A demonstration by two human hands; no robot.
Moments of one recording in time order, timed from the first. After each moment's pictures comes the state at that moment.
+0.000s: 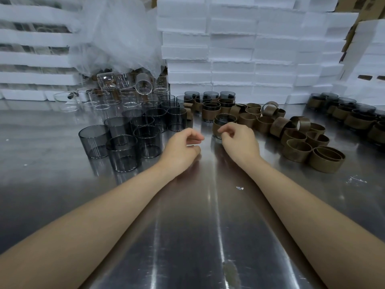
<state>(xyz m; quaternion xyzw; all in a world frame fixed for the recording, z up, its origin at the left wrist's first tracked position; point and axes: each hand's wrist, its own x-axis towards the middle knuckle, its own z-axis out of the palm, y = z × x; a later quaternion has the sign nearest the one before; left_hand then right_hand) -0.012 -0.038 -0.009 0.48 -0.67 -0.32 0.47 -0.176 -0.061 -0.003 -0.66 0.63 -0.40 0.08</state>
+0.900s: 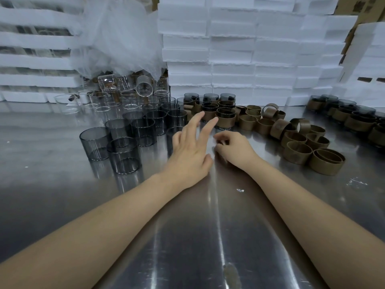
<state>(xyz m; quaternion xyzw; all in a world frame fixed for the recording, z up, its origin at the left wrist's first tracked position) -0.022 -0.016 -0.006 0.47 -0.82 0.05 0.31 -0.178 -0.066 -0.004 -0.71 0.60 -0.32 0.18</state>
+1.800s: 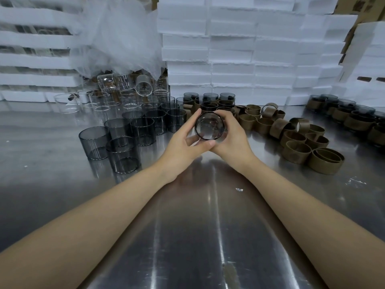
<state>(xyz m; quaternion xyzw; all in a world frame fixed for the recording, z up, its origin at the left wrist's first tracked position) -0.014 -0.031 -0.005 0.34 -0.63 -0.46 0.53 -0.163 -0.053 0.001 -0.72 0.41 -0.53 0.17</state>
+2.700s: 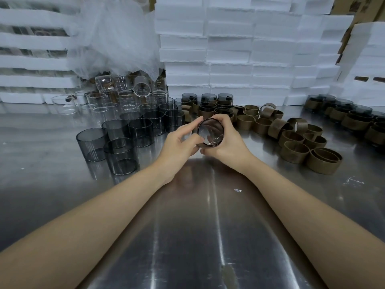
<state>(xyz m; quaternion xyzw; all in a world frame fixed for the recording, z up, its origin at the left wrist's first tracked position) -0.015 -0.025 0.005 0.38 -0.59 -0.46 0.54 -0.168 -0.058 -0.004 -0.72 0.43 -0.48 0.25</state>
